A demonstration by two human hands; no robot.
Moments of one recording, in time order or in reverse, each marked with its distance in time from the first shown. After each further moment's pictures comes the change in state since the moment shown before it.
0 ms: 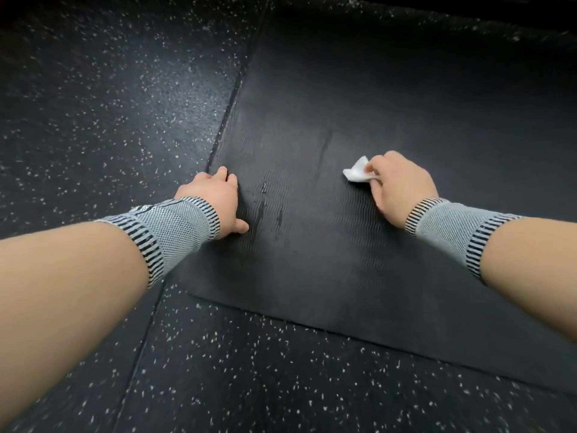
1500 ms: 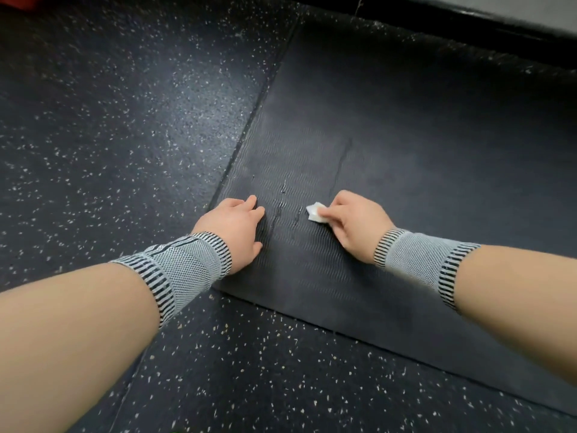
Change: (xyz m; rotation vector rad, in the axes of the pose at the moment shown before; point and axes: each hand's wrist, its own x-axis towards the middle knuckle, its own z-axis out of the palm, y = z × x) left_hand -0.047 0.004 0.040 -0.110 0.130 0.161; right_hand -0.020 -0.073 0.016 0.088 -0.183 -0.329
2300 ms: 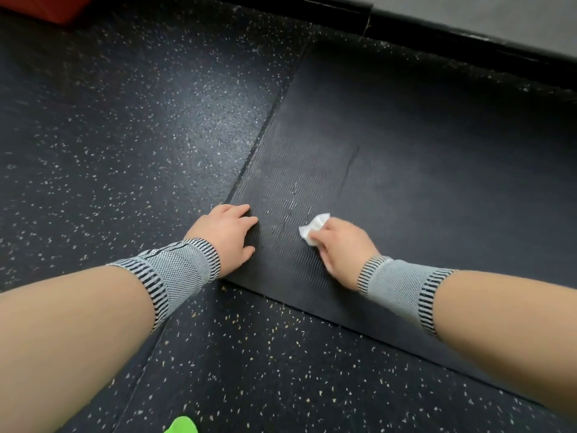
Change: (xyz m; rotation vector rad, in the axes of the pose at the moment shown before) left_hand -0.028 -0.022 0.013 -0.060 0.026 -0.043; right_hand -0.021 -0.046 0.018 -0.028 -0.007 -0.043
